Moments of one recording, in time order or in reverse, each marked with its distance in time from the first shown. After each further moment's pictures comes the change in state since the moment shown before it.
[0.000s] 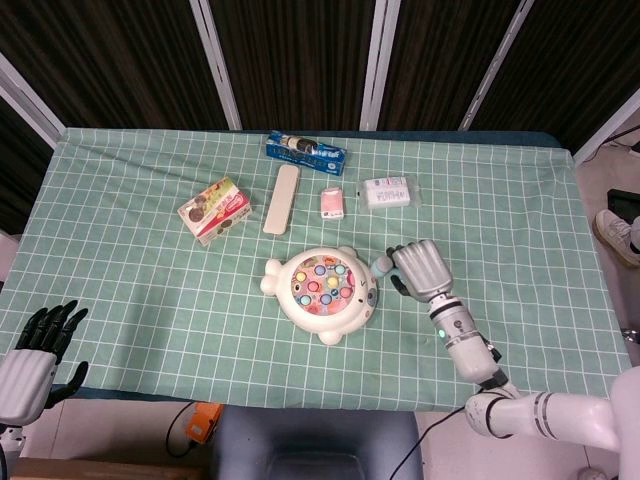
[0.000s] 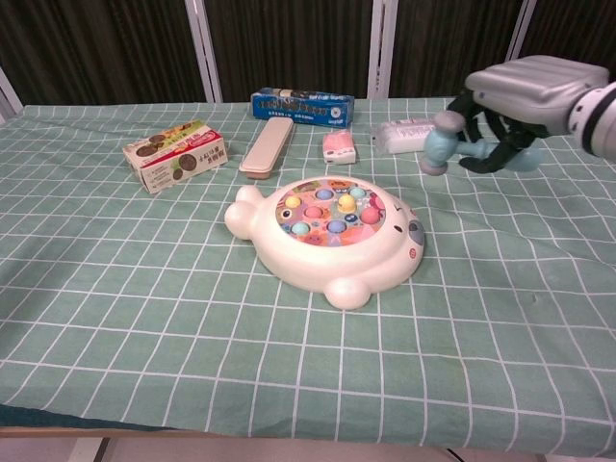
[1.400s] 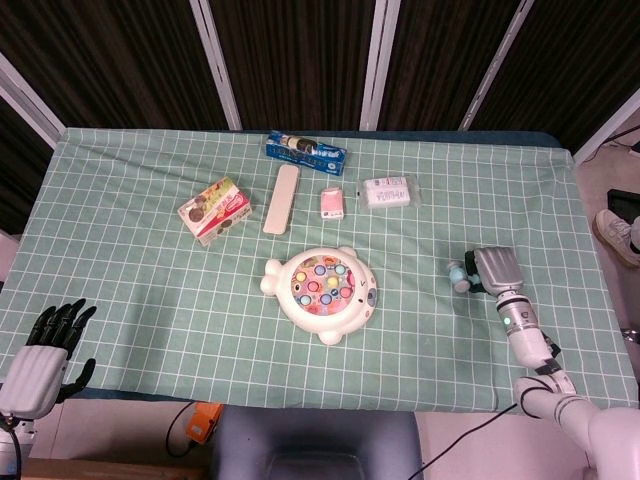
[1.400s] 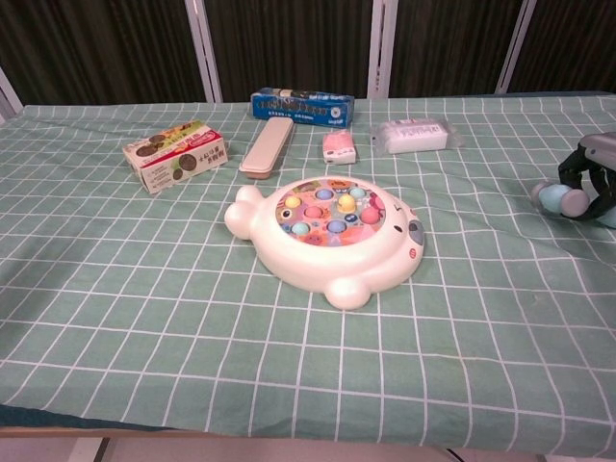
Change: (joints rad) left arm -0.018 -0.022 -0.011 -0.021 -0.039 -0.047 0.068; right arm -0.203 -0.233 0.068 0.805 -0.254 -0.311 0.656
